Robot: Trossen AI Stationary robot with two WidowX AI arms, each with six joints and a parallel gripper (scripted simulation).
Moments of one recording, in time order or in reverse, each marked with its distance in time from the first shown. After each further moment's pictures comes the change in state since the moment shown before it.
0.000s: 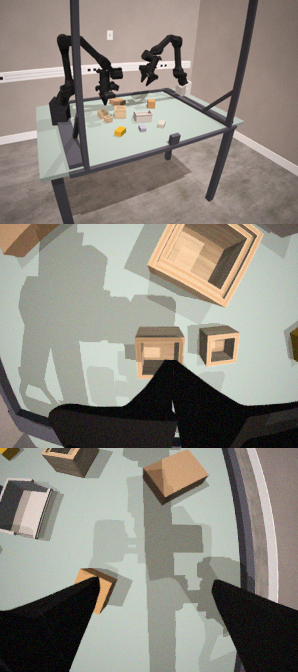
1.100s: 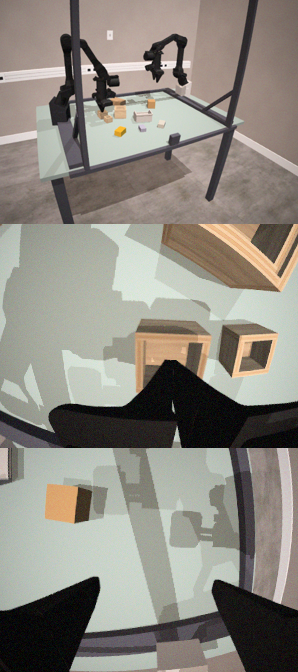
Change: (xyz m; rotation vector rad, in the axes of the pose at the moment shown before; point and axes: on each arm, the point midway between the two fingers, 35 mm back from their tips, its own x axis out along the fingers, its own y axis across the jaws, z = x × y) left arm 0.044 0.005 -0.019 -0.052 0.003 0.000; right arm -0.043 -0.037 -0.088 0.204 0.387 0.013
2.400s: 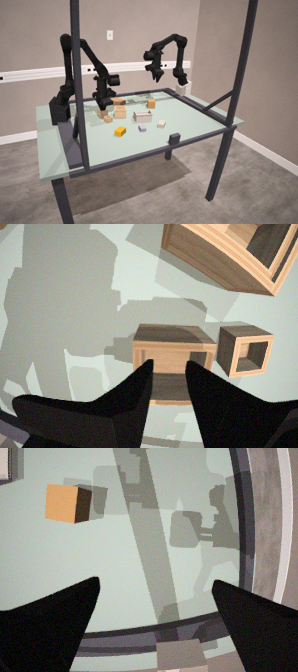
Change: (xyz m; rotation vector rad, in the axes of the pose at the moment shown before) left arm -0.004 0.000 0.003 0.000 0.000 -0.001; right arm 0.000 0.000 0.000 0.000 0.000 0.000
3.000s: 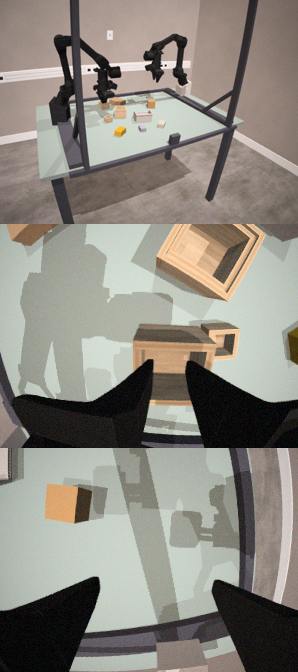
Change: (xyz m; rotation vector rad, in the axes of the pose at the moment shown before) left arm -0.046 -0.003 0.008 0.002 -0.016 -0.002; right arm 0.000 0.000 0.000 0.000 0.000 0.000
